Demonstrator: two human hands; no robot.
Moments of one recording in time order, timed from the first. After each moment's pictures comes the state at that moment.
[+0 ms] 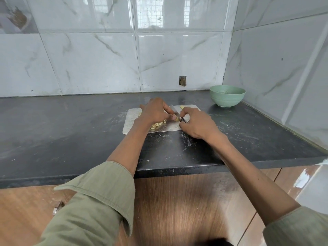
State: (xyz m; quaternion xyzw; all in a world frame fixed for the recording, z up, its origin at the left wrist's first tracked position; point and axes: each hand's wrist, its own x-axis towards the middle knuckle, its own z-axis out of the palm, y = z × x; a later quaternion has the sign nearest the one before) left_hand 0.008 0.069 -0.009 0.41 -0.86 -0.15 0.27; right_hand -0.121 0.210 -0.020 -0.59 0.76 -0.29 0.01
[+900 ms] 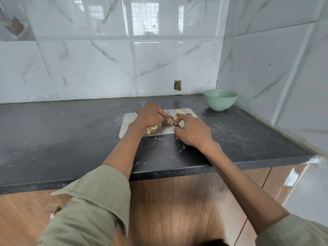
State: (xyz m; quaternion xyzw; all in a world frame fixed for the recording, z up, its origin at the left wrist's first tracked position) left_hand 0.012 0.075 -0.006 0.40 -0.86 -0.16 0.27; right_hand -0.107 0.229 -0.023 -0.56 0.78 -0.29 -0.01
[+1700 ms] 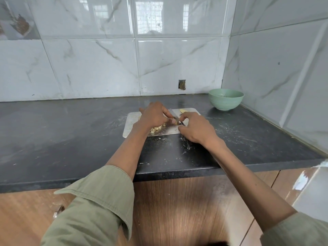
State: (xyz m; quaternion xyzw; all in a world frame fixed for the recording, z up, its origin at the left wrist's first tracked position) left_hand 0.010 0.070 -0.012 0.40 -0.86 -0.14 0.28; right_hand -0.114 0.215 -0.021 -0.56 0.77 -0.30 0.02
